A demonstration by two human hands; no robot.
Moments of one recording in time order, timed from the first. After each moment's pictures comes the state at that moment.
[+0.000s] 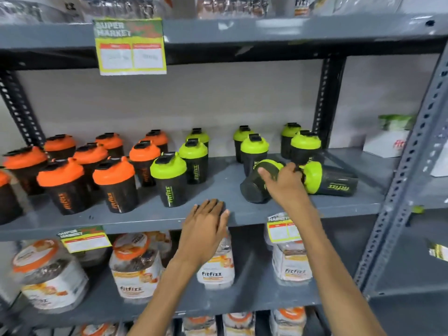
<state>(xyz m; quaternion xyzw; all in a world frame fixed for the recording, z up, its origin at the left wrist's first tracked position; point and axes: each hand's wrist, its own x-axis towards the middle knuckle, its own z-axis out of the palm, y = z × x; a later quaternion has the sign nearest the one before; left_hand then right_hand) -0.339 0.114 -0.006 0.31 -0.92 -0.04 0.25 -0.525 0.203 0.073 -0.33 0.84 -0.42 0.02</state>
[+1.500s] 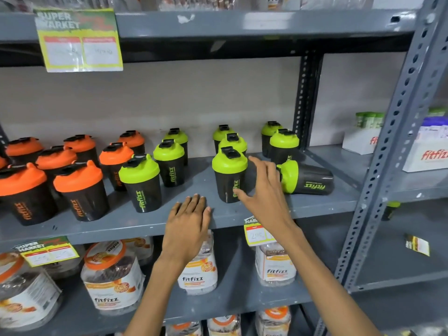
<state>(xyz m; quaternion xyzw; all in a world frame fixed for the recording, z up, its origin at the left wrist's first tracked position) -0.373 0.107 -0.014 0.34 -0.91 0.02 0.24 -0.539 0.219 0.038 -0.48 0.74 -0.44 -0.19</state>
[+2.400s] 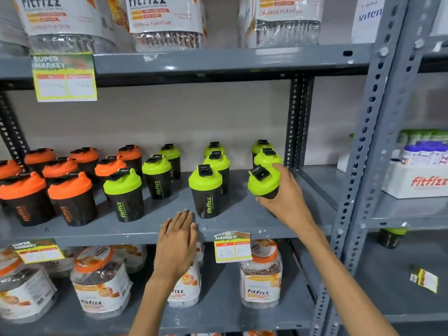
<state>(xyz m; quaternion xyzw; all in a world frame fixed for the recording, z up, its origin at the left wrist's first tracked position) -0.411 0.156 -0.020 0.41 -0.87 -0.03 0.28 -0.660 0.275 0.062 -0.50 0.71 -0.49 -0.10</state>
